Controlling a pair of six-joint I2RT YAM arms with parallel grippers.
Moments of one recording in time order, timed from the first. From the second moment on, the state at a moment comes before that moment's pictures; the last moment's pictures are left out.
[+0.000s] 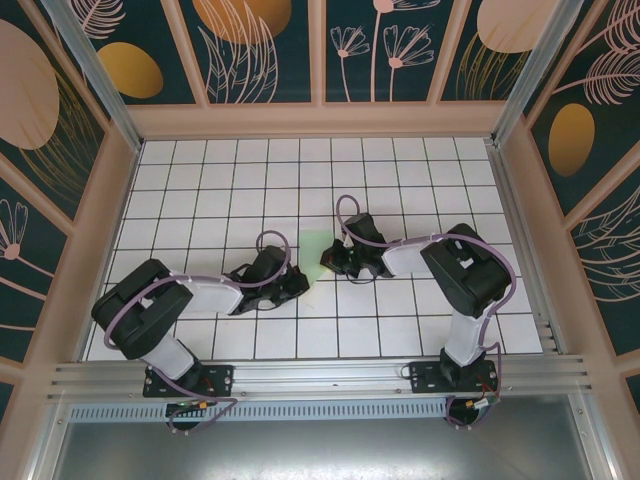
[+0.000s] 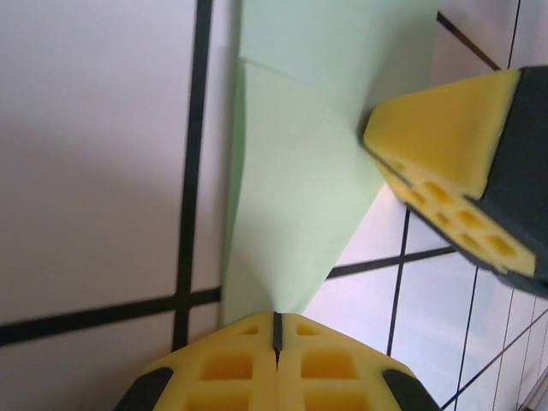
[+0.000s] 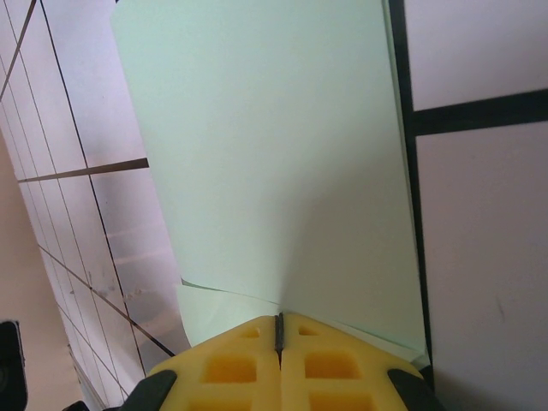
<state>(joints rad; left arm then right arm) -0.76 1.58 0.49 0.28 0.21 -1.09 0.65 1.84 0.80 0.20 -0.43 1.02</state>
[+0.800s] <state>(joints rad) -0.76 1.62 0.67 0.17 0.20 -0.99 0.65 1.84 0.80 0.18 -0.42 1.02</state>
